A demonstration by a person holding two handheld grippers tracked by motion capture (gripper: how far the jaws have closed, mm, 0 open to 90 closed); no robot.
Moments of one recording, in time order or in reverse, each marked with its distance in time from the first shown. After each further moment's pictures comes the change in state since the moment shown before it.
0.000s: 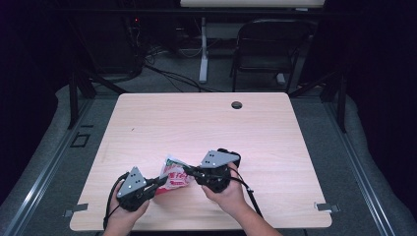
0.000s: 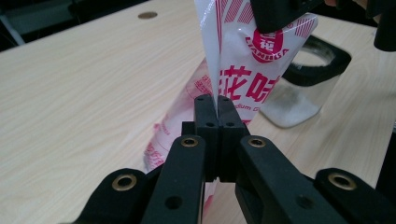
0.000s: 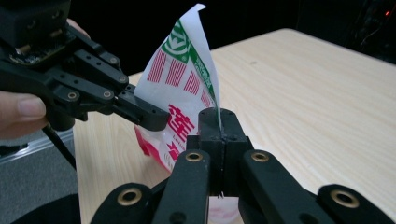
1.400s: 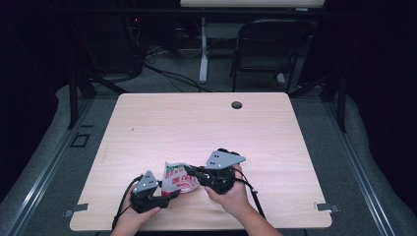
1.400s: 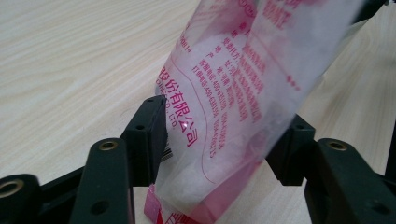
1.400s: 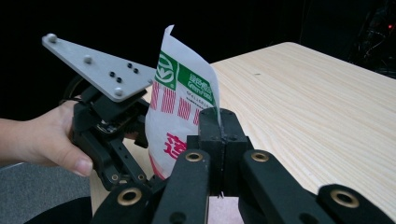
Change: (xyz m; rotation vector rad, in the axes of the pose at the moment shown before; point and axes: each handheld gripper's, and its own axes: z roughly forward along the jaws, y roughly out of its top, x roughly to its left) left arm 0.007 -0.041 0.048 0.140 -0.121 -0.117; right arm 0.003 0.003 -0.013 -0.039 0.022 -0.014
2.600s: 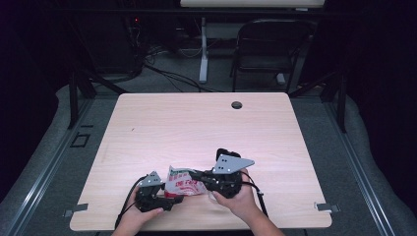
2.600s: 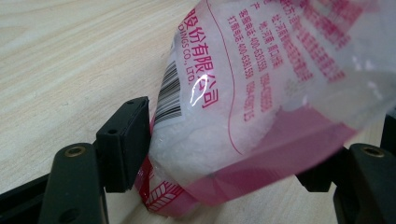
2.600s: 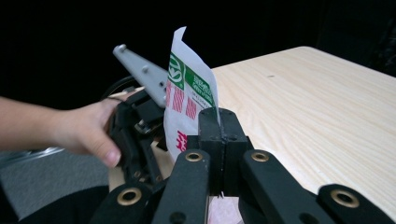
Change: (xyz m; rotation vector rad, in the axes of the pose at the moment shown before) left arm 0.007 -0.007 0.018 0.082 -0.088 -0.105; right arm -0.002 -0.010 -0.017 -0.022 0.075 -0.017
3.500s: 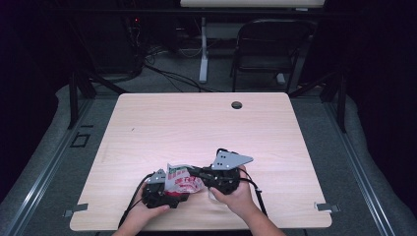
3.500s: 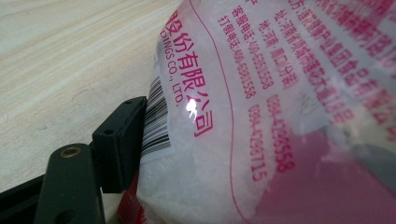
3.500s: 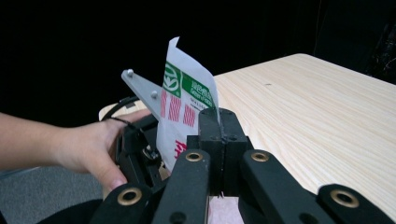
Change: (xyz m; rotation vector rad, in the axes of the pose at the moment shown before) left arm 0.000 0.008 0.018 0.020 0.007 0.012; right arm -0.006 0.004 0.008 -0.037 -0.008 0.016
